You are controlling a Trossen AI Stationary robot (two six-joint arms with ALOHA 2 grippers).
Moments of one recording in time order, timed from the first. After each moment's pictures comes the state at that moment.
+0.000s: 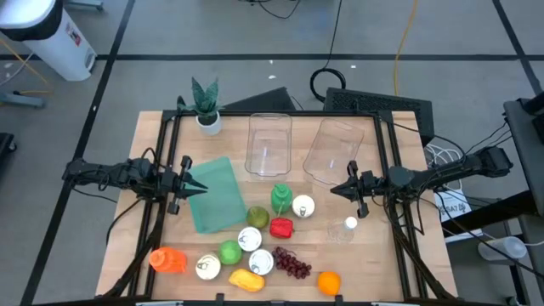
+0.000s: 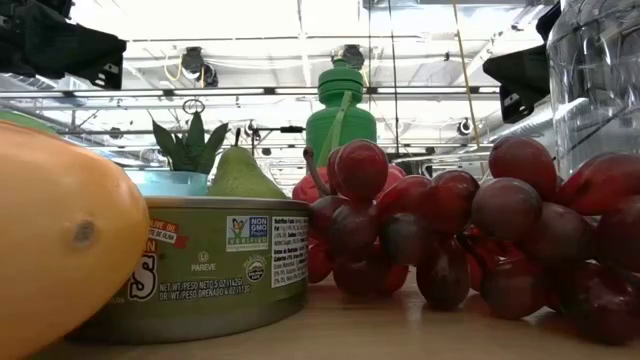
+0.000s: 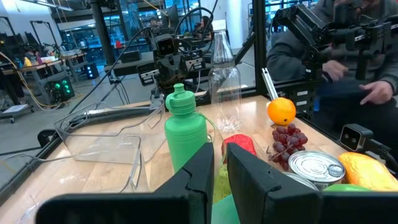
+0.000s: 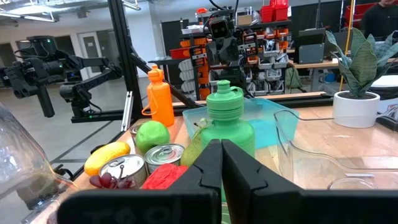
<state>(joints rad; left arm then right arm) -0.15 0.10 0.18 -0.10 0.05 0.13 0.16 0.63 0.02 0.68 0.05 0.11</state>
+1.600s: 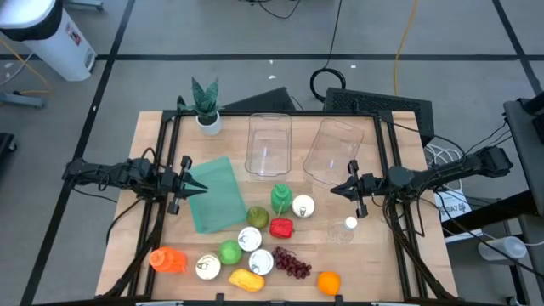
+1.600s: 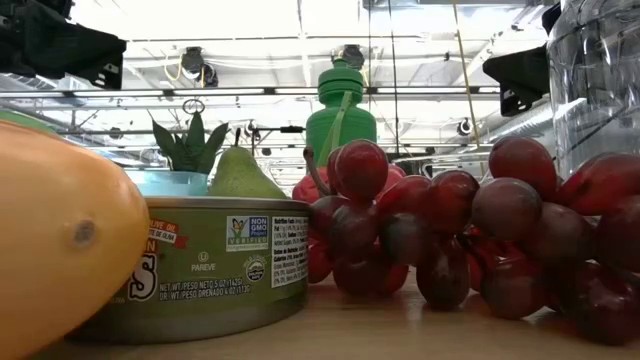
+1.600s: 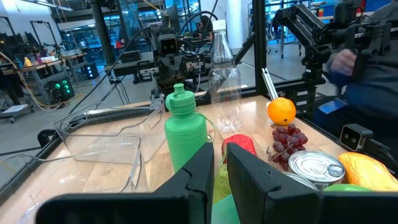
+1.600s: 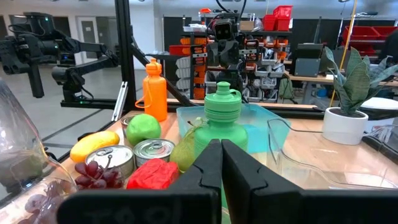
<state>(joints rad) -0.15 0.10 0.18 -0.10 0.05 0.13 0.16 0.63 0.02 0.68 0.05 -0.02</state>
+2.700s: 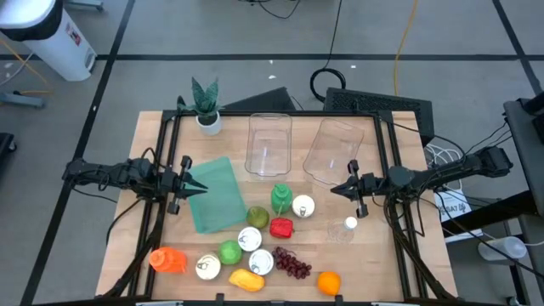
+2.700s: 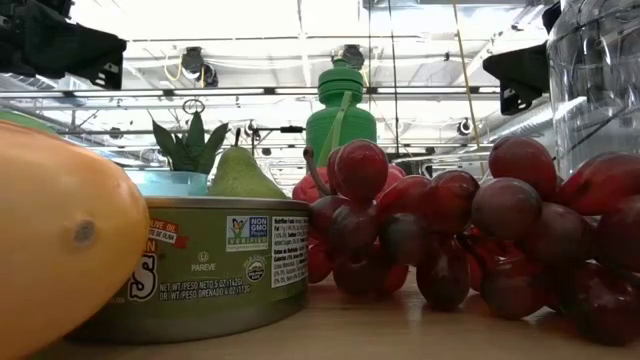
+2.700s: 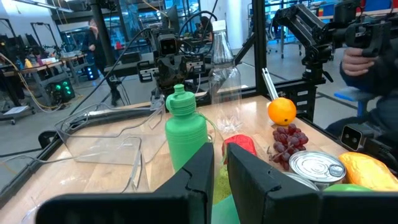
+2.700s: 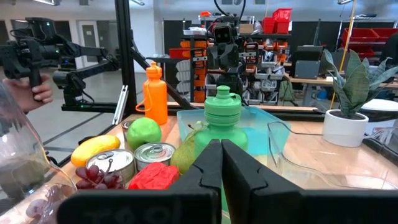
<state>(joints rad) -0.15 0.10 0.18 -0.09 0.05 0.13 0.16 0.63 0.02 0.69 0.05 -0.01</state>
